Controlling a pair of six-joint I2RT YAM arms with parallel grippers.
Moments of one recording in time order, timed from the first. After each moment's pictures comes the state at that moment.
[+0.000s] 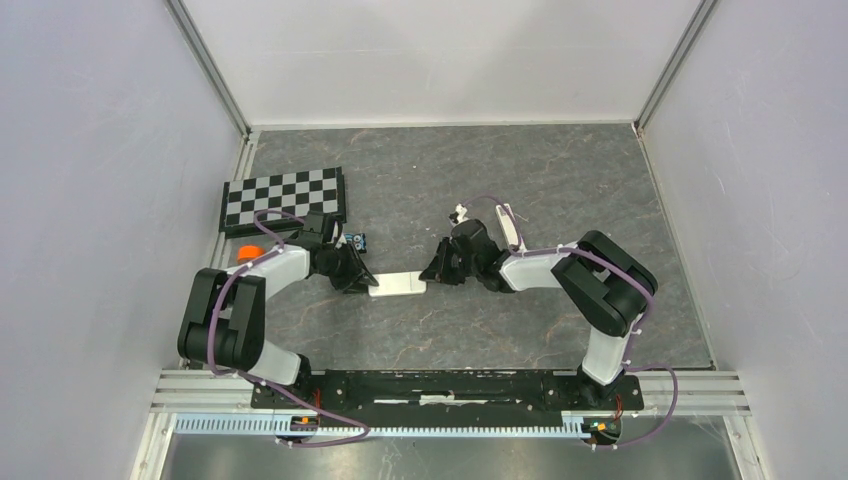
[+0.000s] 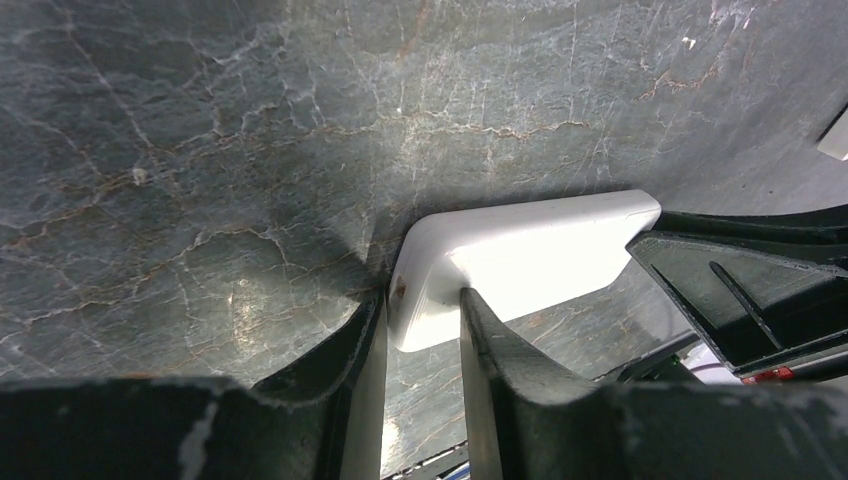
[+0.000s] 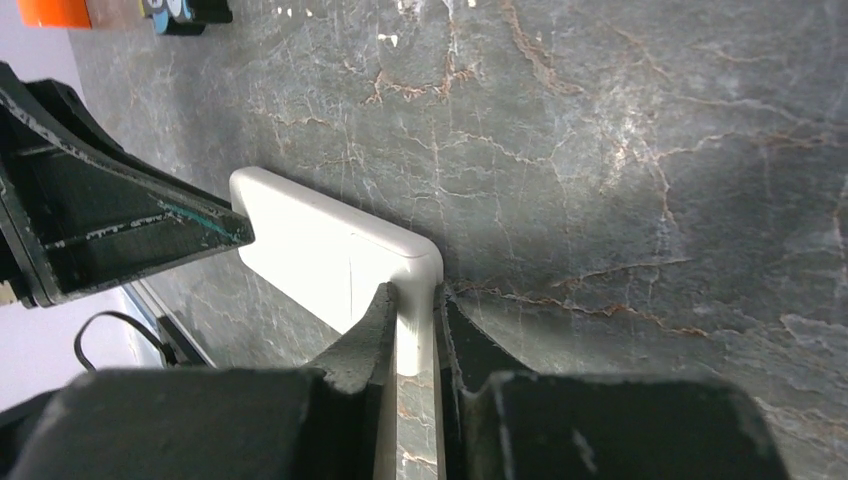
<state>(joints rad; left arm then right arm) -0.19 1.48 0.67 -0.36 0.41 -0.67 0.77 1.83 0.83 0.30 -0.22 0.88</state>
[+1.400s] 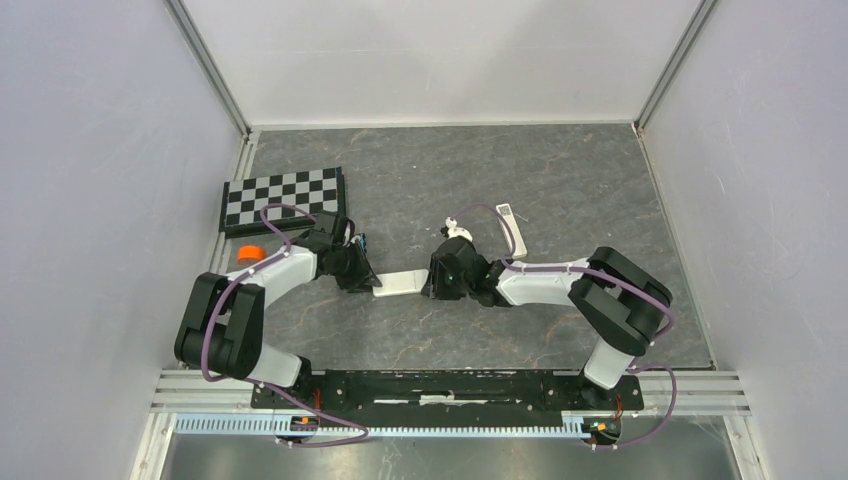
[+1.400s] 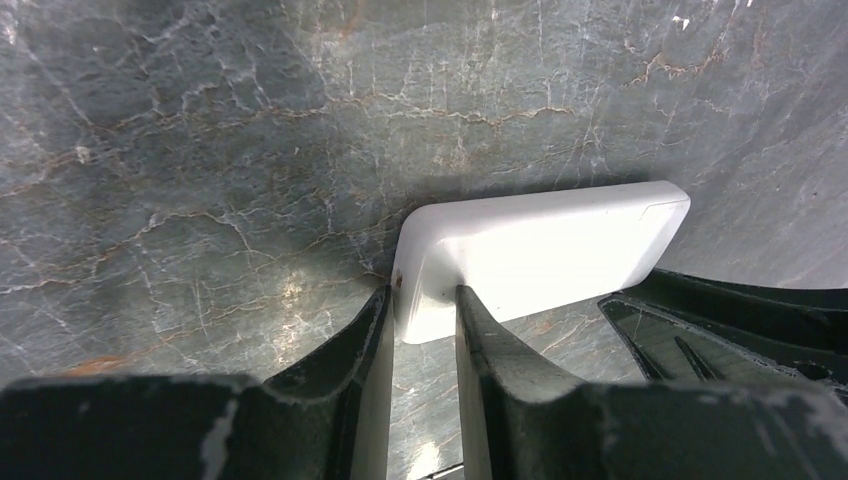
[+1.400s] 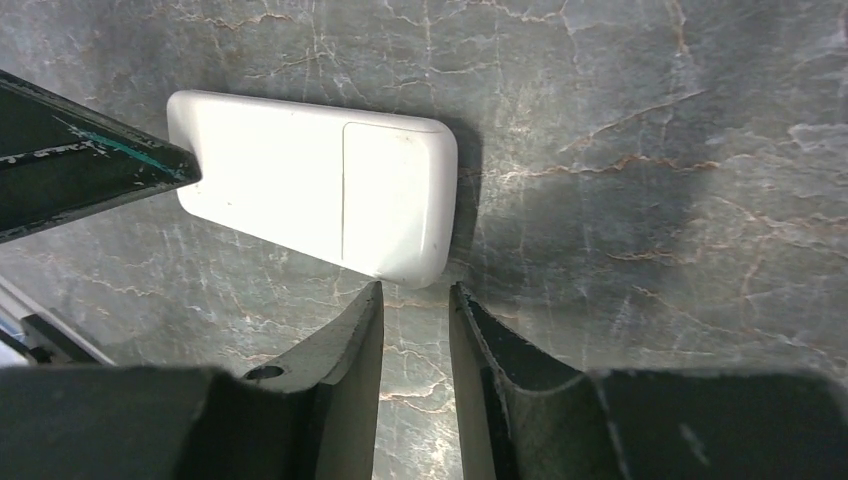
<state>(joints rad) -0.28 1.45 0.69 -0.39 0.29 -0.68 0.92 1.71 0.82 0.08 0.06 0.85</state>
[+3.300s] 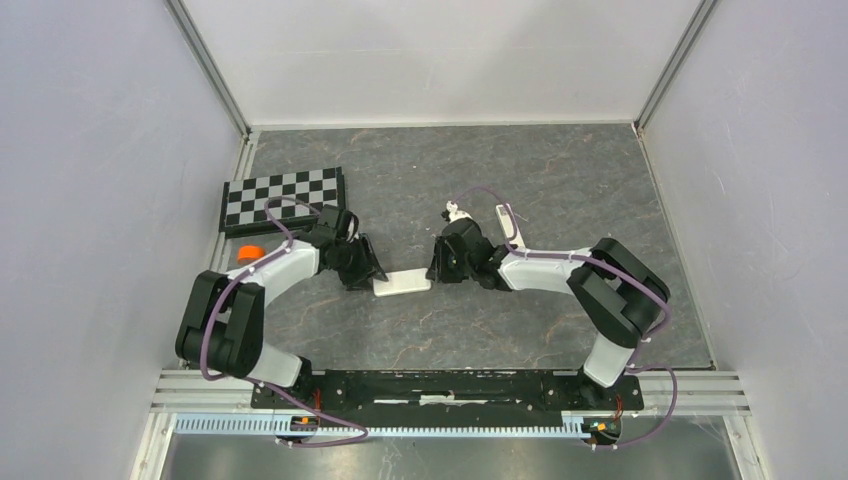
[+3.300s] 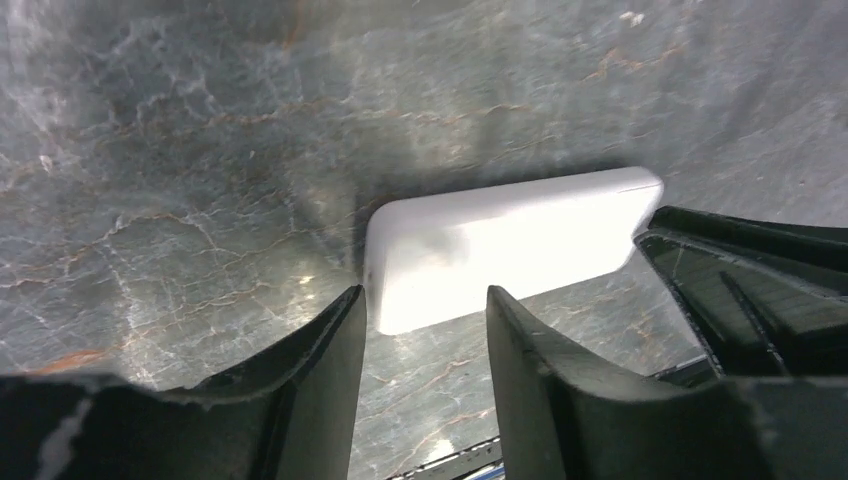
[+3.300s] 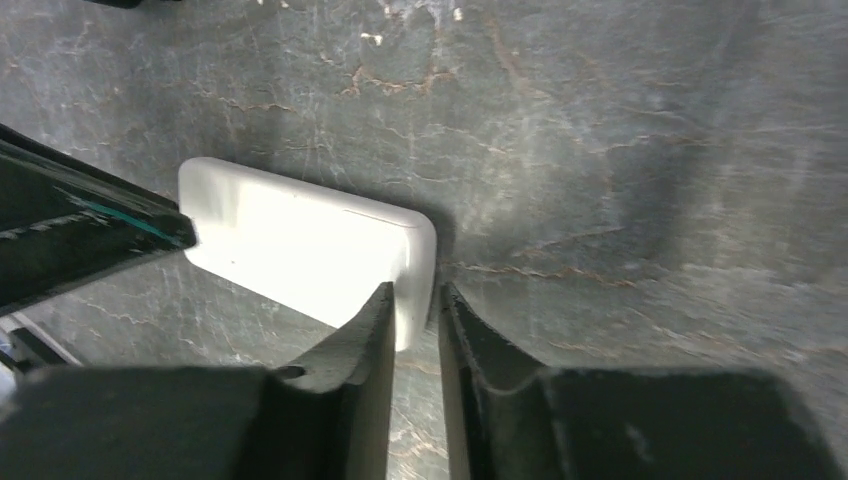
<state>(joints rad) -0.29 1.46 0.72 -0.42 0.30 -0.68 0.82 1.75 0.88 0.10 -0.01 0.73</state>
